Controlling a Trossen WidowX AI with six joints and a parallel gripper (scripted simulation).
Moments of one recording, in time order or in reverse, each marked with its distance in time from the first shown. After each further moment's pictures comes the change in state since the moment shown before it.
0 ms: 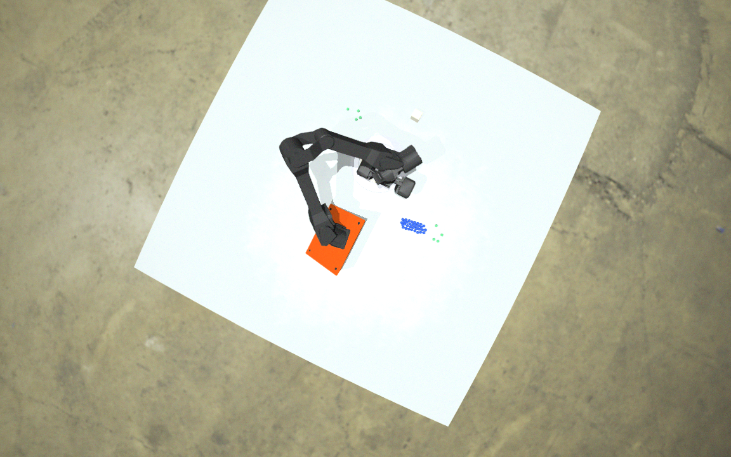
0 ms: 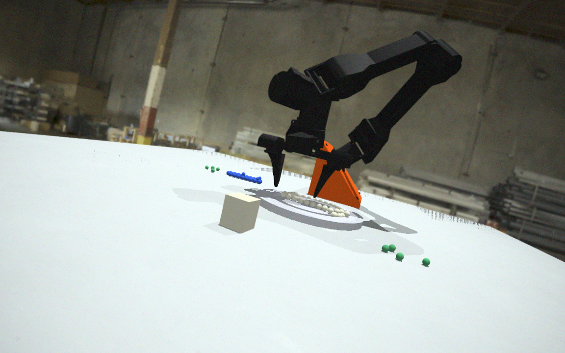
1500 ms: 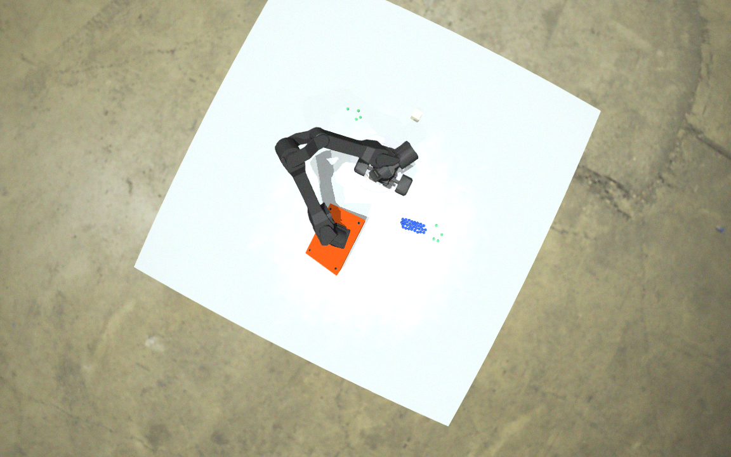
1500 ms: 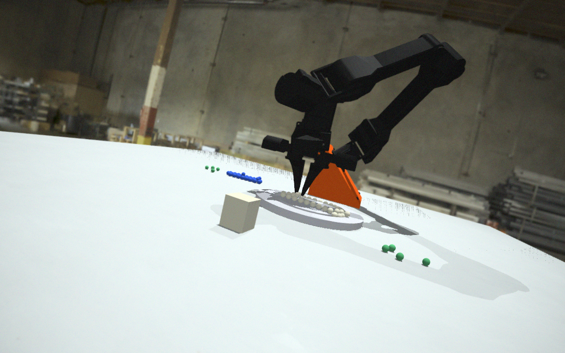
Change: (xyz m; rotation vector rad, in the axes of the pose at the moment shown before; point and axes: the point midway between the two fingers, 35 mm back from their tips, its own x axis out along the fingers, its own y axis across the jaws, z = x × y) arm 0.002 0.011 0.003 -0.002 0.002 -0.006
